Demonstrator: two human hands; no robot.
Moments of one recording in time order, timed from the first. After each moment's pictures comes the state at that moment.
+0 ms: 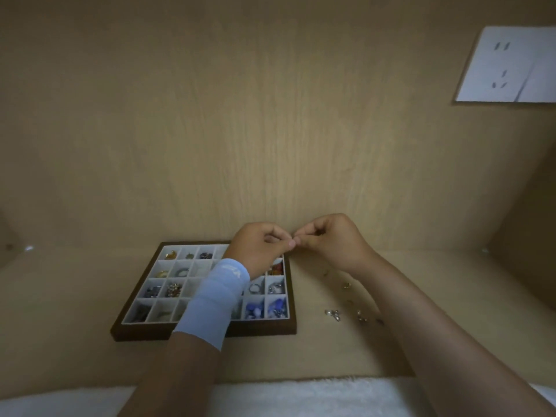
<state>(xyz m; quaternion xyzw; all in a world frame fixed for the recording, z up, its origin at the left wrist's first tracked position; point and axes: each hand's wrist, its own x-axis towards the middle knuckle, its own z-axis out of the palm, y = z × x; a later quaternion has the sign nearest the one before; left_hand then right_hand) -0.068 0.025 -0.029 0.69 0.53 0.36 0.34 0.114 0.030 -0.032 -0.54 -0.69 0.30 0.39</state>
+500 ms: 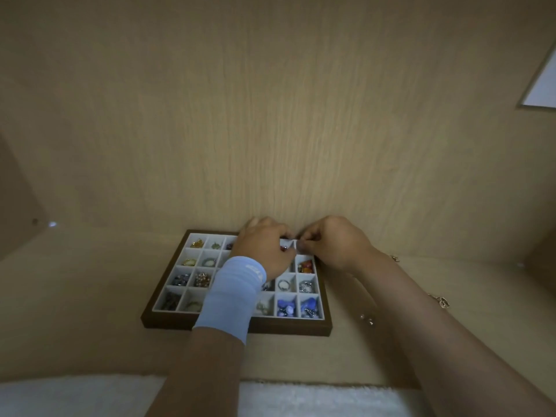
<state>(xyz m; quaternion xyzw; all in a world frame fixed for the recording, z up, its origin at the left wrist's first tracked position) -0.111 0.042 -0.053 0.77 0.58 0.24 0.11 0.060 0.055 -0.034 -0.61 -0.76 0.15 0.17</state>
